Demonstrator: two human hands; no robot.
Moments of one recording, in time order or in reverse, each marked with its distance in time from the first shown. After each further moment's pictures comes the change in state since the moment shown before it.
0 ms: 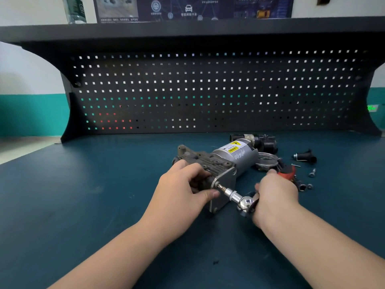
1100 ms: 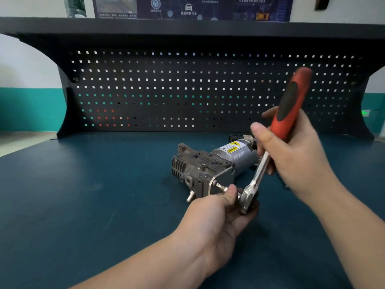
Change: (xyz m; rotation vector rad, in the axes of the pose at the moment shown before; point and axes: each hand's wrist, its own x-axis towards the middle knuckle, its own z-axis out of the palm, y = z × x) left_hand -0.017 0.042 0.038 -1.446 -0.139 -0.883; right_hand -0.023 -0.064 -0.015 -0.306 -0.611 -0.844
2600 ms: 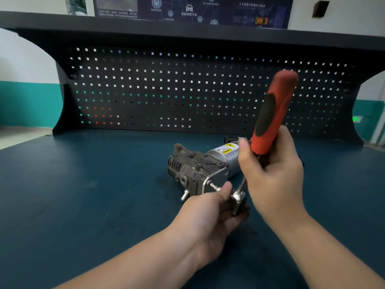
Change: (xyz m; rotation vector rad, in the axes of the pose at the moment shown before) left_hand -0.002 0.002 0.001 0.078 0.005 -0.038; right_hand -0.034 0.001 0.026 -0.197 0.162 -0.374
